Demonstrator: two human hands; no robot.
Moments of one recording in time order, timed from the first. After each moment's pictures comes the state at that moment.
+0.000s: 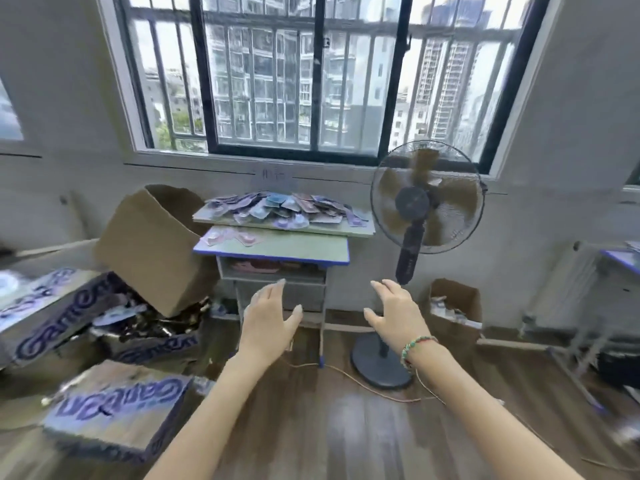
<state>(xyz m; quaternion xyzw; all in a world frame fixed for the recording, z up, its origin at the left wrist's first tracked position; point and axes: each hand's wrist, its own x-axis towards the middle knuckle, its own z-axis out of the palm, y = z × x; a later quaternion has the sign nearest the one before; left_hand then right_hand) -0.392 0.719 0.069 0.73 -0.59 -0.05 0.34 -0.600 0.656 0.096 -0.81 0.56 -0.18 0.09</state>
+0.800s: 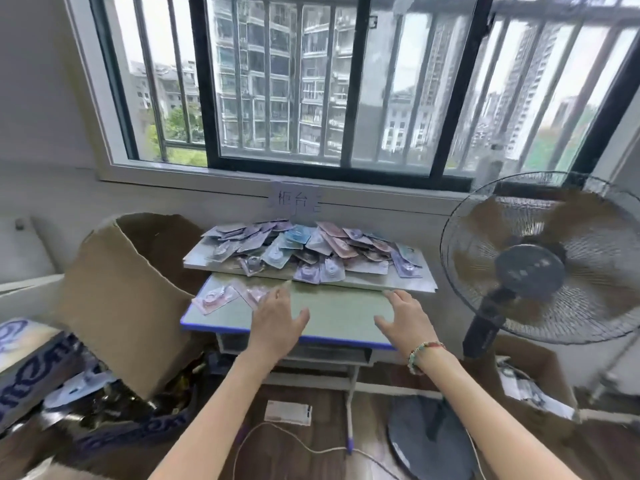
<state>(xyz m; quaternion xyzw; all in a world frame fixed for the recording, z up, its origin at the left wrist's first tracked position) -0.160 0.352 0.067 0.75 -0.57 -0.09 0.31 -0.372 0.282 0.078 -0.79 0.58 -0.16 0.11</state>
